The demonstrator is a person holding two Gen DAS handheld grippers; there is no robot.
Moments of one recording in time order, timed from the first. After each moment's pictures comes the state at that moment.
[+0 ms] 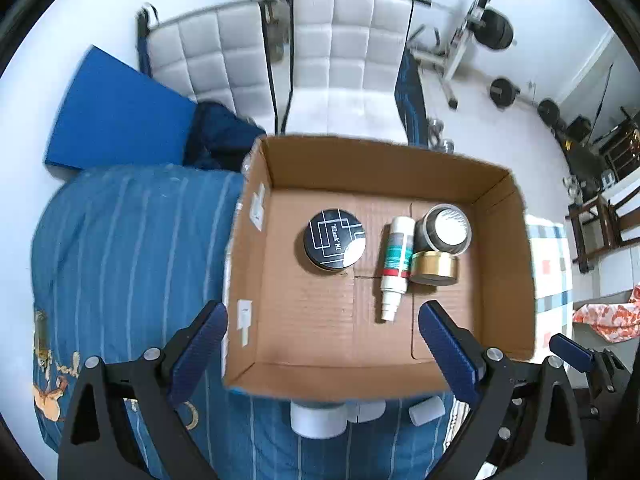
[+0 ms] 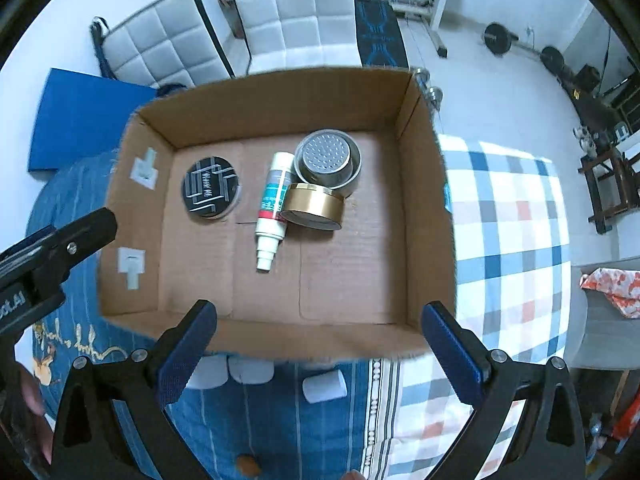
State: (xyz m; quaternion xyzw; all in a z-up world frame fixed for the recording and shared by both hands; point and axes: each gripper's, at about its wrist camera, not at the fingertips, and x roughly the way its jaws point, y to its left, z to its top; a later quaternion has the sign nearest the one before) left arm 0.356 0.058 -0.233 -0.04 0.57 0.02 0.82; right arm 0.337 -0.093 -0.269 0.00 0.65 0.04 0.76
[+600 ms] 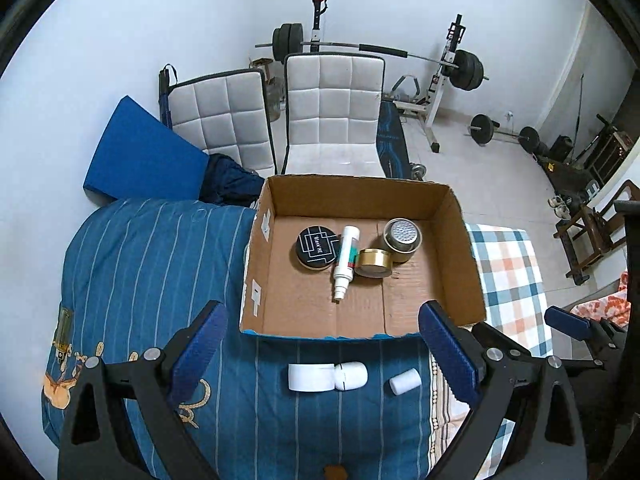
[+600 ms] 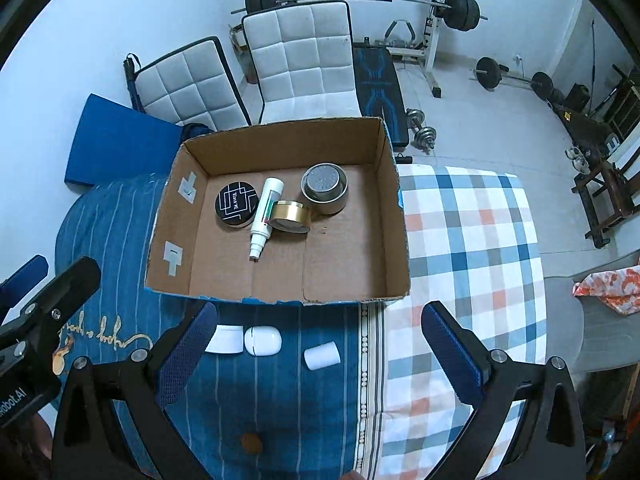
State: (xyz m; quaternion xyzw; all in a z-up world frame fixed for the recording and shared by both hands) left arm 0.253 0.031 -0.143 -0.02 0.49 0.01 0.87; right arm 0.263 -0.115 -0.178 0.02 0.58 0.05 0.81
